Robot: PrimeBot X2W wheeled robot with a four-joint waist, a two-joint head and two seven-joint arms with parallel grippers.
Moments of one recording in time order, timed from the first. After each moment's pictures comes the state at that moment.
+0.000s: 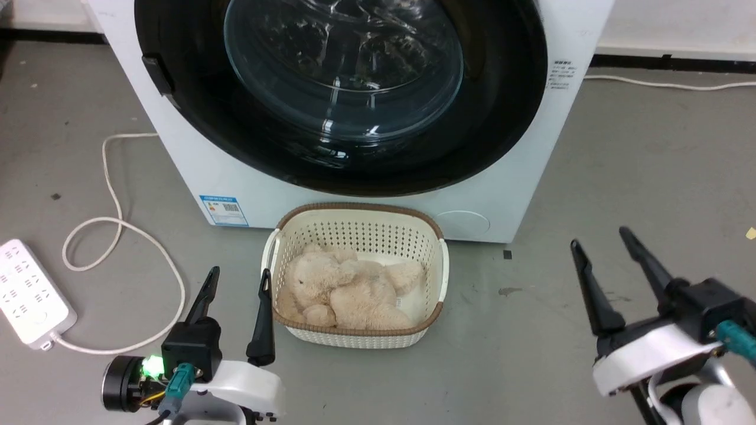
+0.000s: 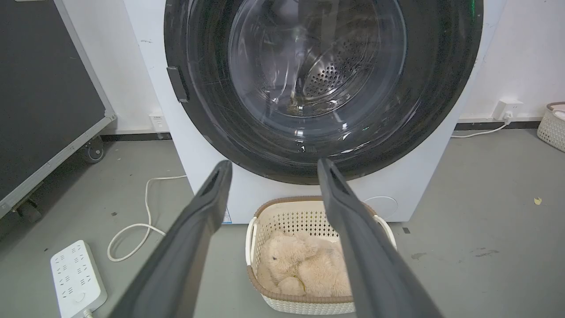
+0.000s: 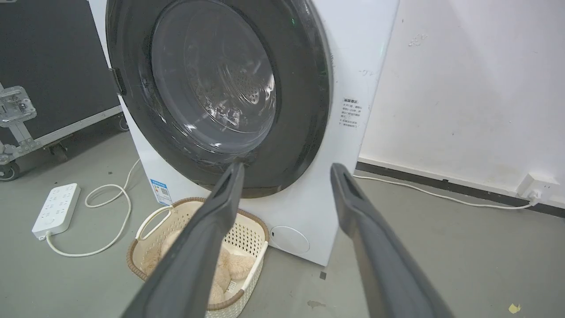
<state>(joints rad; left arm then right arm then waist) -0.03 0.05 -0.06 -0.04 0.00 0.03 -0.07 -0.11 -0.11 0.01 -0.03 0.08 0.13 -0.06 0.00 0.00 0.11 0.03</state>
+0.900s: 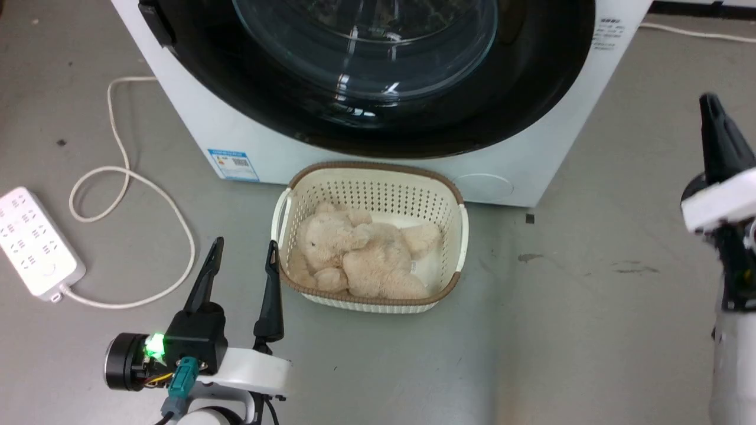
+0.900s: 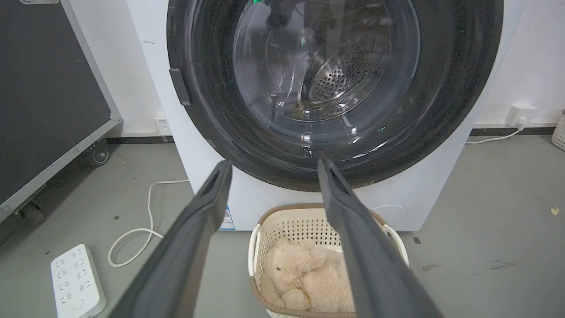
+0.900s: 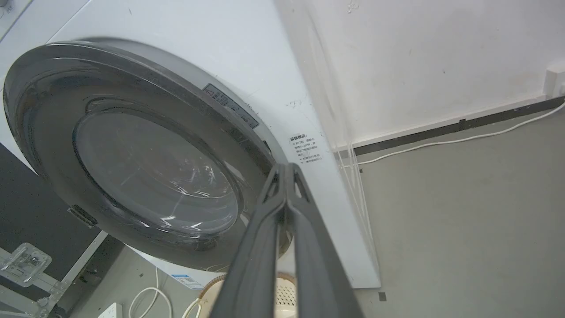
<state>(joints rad) -0.07 0.05 -0.10 -0.09 0.00 0.07 -0.13 -0.54 -0.09 -0.25 0.17 0.46 0.13 0.19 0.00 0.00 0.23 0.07</state>
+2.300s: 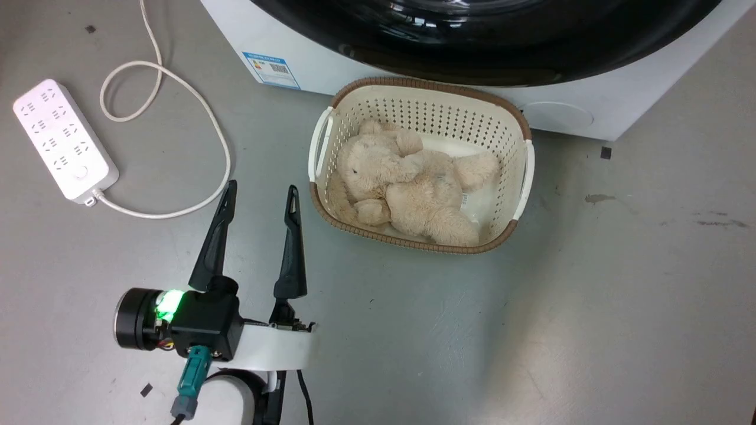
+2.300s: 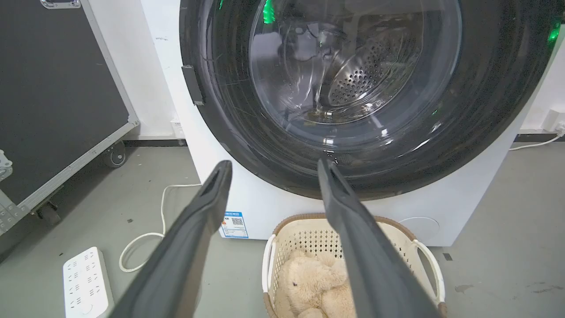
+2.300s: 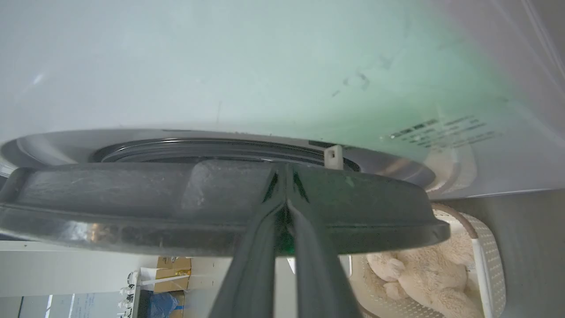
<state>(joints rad) -0.17 0.05 -0.19 -0.15 -0.01 0.13 -0.21 -1.36 -0.16 -0.70 0.83 0.58 0.13 0.83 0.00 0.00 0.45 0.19</state>
